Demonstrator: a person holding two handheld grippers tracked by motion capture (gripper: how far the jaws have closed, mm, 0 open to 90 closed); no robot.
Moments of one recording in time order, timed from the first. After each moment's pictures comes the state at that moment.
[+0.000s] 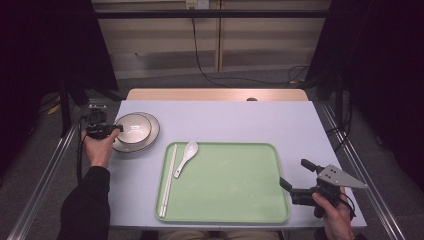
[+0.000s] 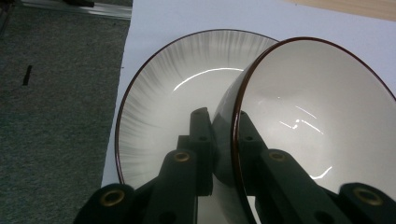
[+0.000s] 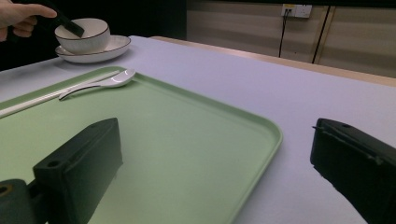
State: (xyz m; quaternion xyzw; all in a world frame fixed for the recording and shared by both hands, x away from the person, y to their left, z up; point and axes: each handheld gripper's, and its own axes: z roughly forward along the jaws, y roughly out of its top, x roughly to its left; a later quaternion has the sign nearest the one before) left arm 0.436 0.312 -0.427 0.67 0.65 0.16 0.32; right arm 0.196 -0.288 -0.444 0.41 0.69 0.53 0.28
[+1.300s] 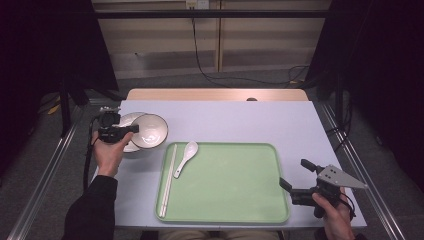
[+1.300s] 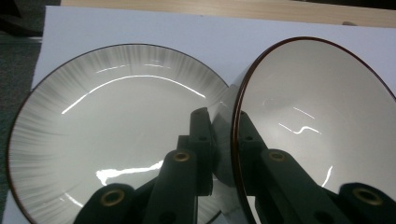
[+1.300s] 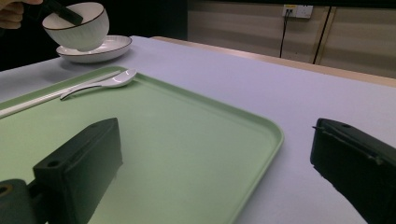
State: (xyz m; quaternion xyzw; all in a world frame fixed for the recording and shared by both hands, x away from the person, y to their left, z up) left arm 0.399 0.258 -0.400 0.71 0.57 0.15 0.38; right arm 0.196 -0.288 -0.443 0.41 0.69 0.53 0.28
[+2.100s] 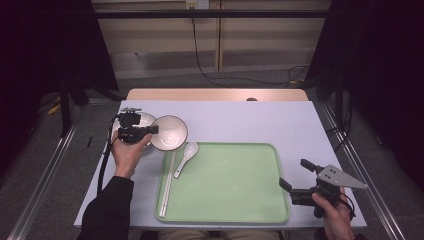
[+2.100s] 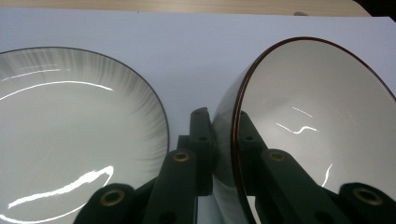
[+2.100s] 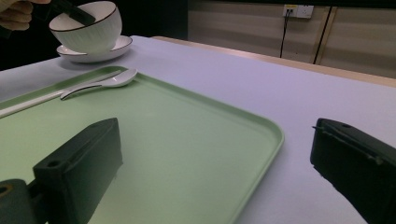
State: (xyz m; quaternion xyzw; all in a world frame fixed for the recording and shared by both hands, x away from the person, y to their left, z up) left arm 0.395 0.207 -0.396 0.74 0.53 0.12 0.39; right arm 0.196 -0.288 -0.444 0.41 0.69 0.53 0.28
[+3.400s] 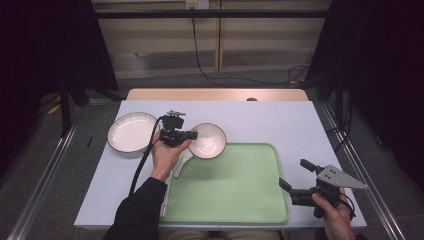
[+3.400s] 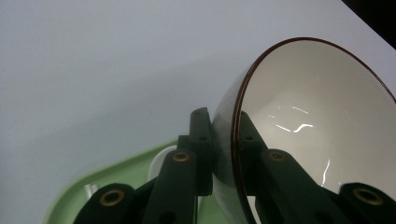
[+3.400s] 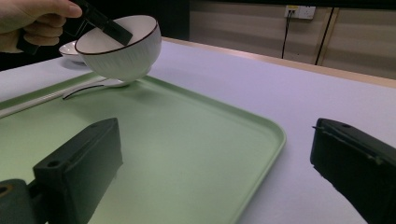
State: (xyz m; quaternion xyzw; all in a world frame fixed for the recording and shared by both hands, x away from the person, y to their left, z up) left arm 0.388 0.105 -0.410 0.79 0.46 0.07 0.40; right arm 0.195 -0.288 -0.444 0.40 0.69 0.53 0.28
